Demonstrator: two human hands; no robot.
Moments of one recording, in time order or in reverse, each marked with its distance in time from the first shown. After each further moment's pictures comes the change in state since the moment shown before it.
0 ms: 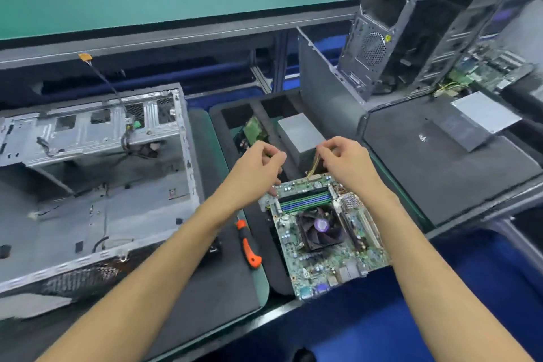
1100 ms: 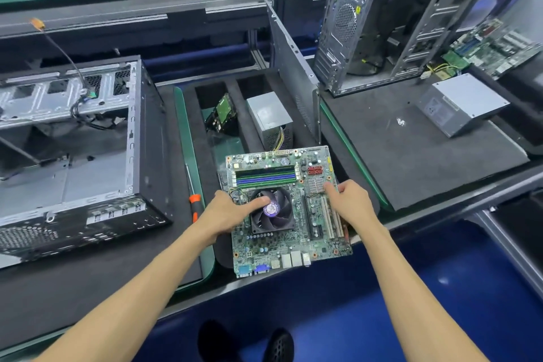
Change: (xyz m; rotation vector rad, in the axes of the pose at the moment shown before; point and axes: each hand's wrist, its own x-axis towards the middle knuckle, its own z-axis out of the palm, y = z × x) left_hand -0.023 -0.081 0.101 0.201 -0.011 -0.525; right_hand -0.037 0.162 -0.026 -0.127 -0.151 0.261
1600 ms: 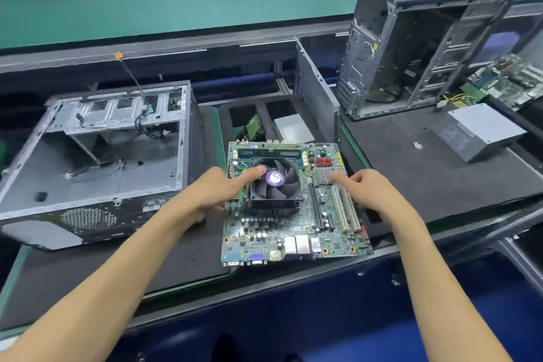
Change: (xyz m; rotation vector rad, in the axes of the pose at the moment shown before) left_hand -0.088 0.030 -0.090 -0.003 0.145 0.093; right_hand -0.045 -0.074 -0.066 -0.016 -0.151 -0.153
